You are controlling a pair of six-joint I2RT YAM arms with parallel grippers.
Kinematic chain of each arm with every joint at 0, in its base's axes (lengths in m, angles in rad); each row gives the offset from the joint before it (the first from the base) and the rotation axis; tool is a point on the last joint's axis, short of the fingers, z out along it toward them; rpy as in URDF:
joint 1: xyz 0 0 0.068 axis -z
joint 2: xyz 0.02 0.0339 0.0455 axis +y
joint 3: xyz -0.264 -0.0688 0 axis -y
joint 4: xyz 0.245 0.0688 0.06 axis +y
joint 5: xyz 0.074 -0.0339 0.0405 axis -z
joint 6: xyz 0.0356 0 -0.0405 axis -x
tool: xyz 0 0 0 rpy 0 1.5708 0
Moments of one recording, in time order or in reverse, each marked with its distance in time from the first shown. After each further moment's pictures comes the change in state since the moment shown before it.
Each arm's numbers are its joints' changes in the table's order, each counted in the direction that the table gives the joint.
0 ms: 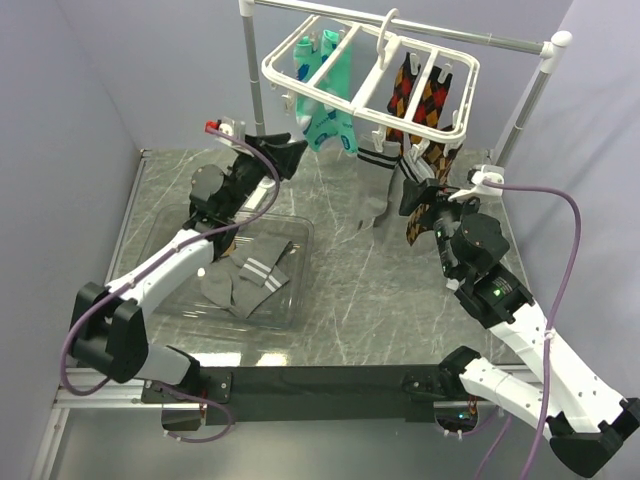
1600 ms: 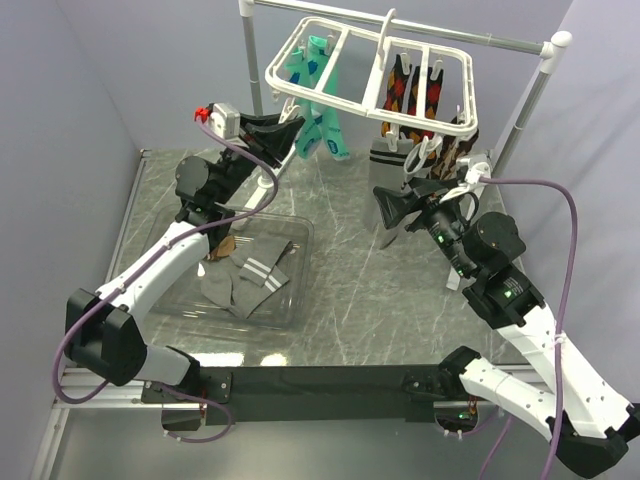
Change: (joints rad) left arm 0.003 -0.002 0.142 -0.091 0.131 -0.124; right arm 0.000 -0.006 0.077 0.001 -0.454 0.004
